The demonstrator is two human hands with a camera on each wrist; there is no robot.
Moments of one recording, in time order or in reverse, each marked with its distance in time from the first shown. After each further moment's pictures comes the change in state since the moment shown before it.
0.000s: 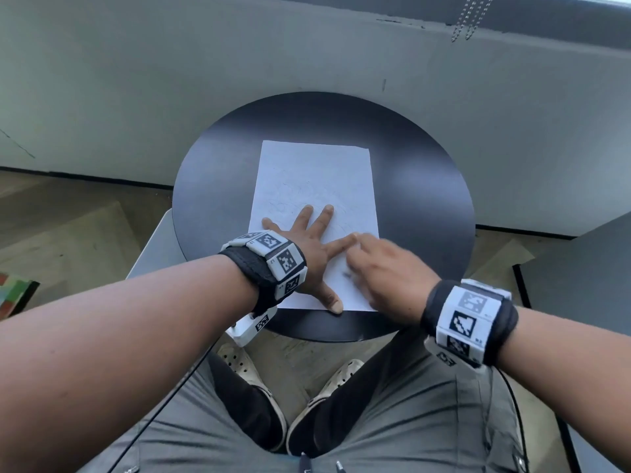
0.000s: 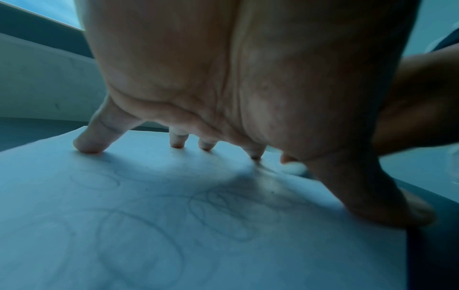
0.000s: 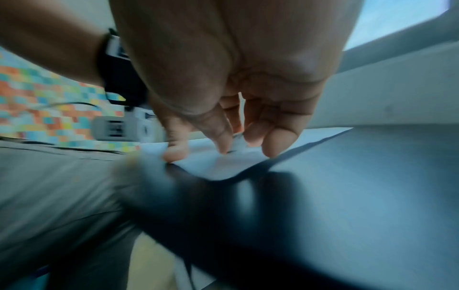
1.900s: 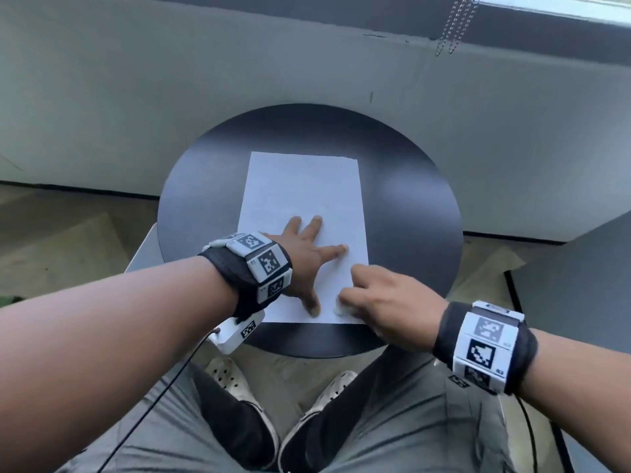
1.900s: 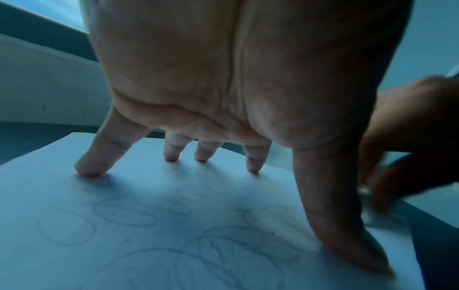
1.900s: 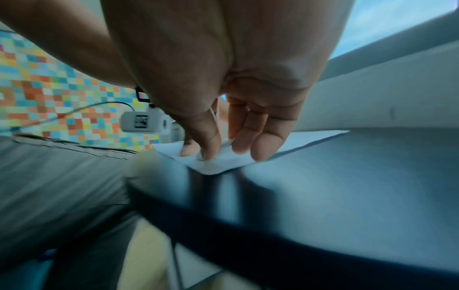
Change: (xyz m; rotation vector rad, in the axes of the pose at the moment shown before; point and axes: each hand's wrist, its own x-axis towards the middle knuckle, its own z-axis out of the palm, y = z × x) left_hand -0.001 0.006 -0.026 0.050 -0.036 0.008; right_hand -0.026 0.015 -0.005 -0.004 -0.105 -0.161
